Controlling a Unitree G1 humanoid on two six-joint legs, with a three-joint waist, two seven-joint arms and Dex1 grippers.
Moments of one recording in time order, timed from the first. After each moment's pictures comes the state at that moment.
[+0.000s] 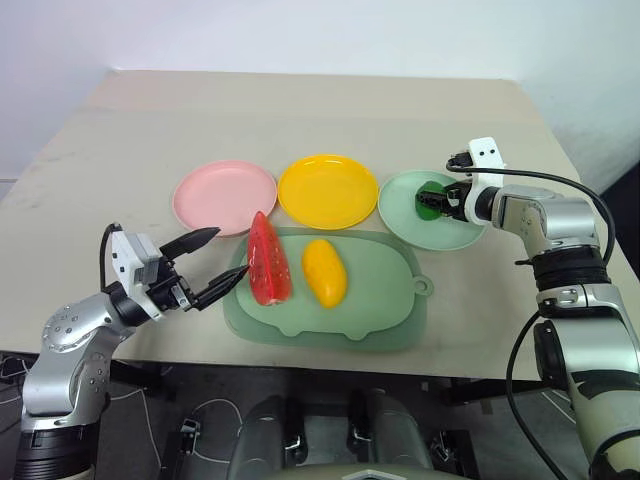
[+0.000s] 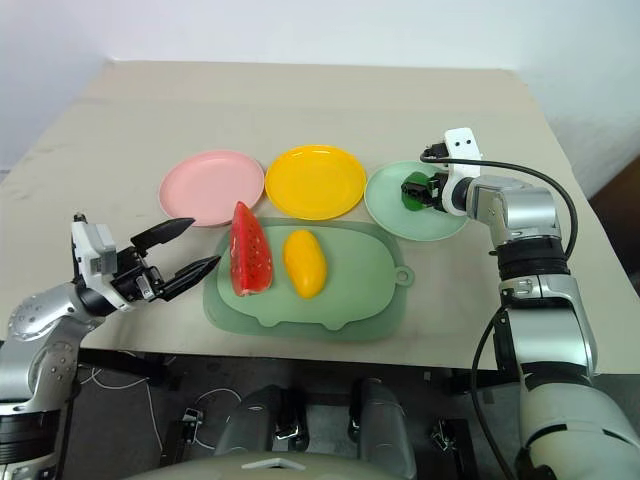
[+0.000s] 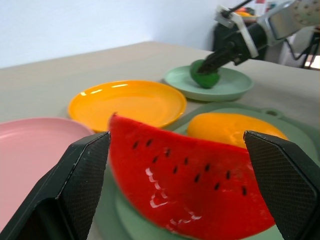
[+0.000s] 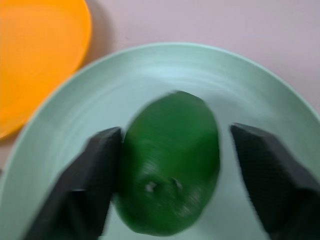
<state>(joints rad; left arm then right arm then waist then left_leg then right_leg) -0.01 0.59 0.30 -0.26 -0.61 0.19 -0.96 -0.93 -0.61 0.03 0.60 0.29 0.78 0.56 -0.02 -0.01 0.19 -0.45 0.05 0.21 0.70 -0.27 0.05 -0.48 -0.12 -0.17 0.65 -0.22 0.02</state>
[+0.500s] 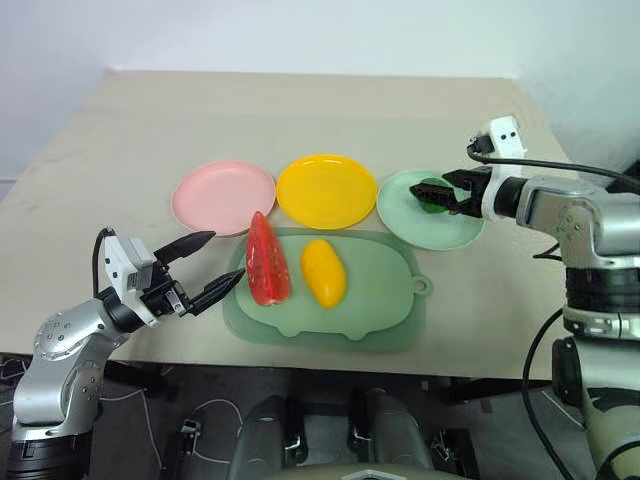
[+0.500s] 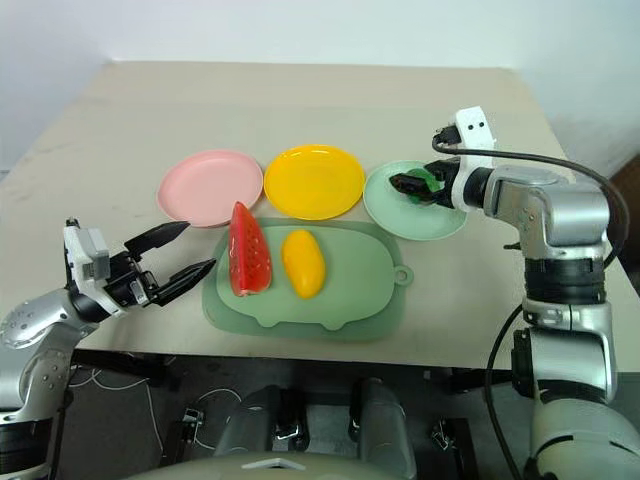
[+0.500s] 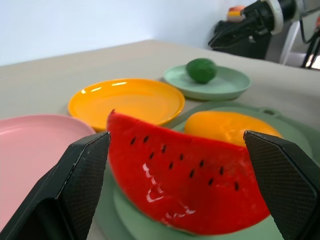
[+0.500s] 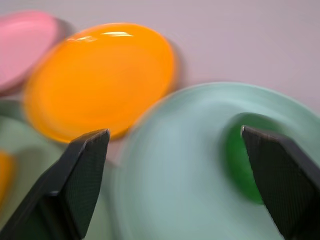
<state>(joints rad) 0.02 0.60 0.31 -0.28 -0.64 0.19 -0.96 -0.76 -0.62 -0.15 -0.06 0.51 1.19 0.60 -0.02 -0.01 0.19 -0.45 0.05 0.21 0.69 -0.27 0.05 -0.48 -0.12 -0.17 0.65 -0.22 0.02</state>
